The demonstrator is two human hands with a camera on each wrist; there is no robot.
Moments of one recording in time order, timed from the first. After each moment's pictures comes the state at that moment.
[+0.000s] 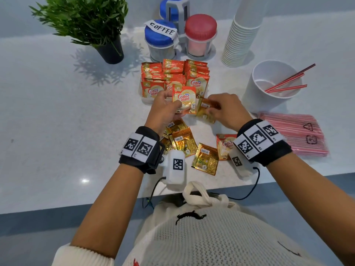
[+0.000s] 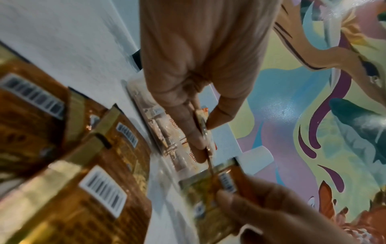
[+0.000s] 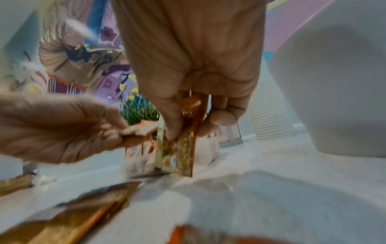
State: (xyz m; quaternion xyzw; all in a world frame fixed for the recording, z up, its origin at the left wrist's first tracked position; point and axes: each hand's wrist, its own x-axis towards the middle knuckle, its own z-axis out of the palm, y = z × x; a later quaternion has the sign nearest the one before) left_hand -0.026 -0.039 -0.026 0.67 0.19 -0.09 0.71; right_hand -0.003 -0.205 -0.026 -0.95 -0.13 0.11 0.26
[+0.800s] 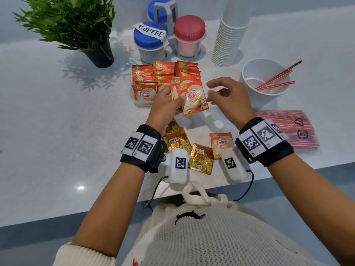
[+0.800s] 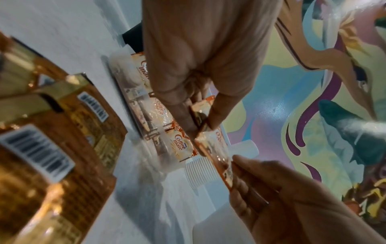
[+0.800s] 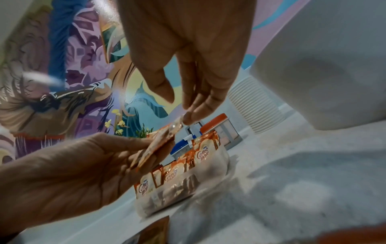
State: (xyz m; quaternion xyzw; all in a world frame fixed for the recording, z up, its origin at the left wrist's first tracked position) left_hand -0.019 -0.054 -0.024 0.65 0.10 -0.09 0.75; right_hand -0.005 -0.212 -0.016 -0.86 -0.02 -0.03 0.52
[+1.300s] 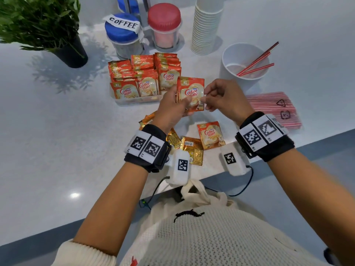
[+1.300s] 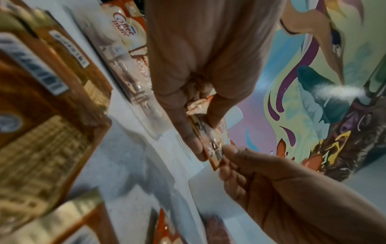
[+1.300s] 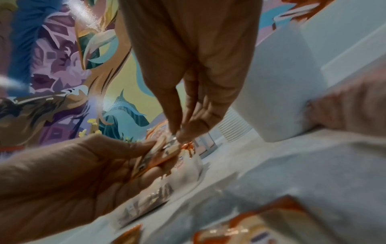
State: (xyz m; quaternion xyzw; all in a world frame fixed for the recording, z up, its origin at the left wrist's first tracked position) left_hand -0.024 -0.091 -0.032 0.70 0.05 -0.17 0.69; right_hand -0.021 -0.242 -0.023 -0.85 0.03 0.06 0.52
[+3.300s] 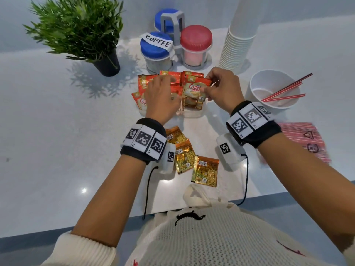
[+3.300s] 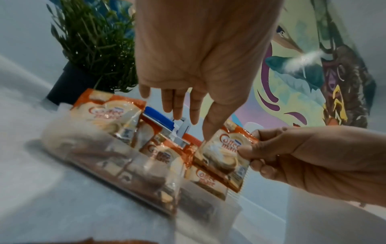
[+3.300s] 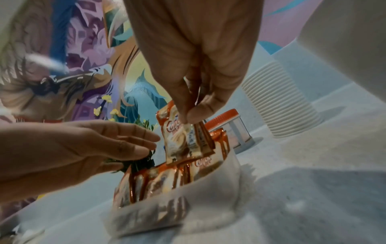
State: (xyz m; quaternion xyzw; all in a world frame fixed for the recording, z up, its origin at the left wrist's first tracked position) left_hand 0.024 -0.032 -0.019 0.95 0.04 0.04 0.29; right_hand 0.052 -0.187 -0.007 -0.89 -0.04 -0.01 0.45
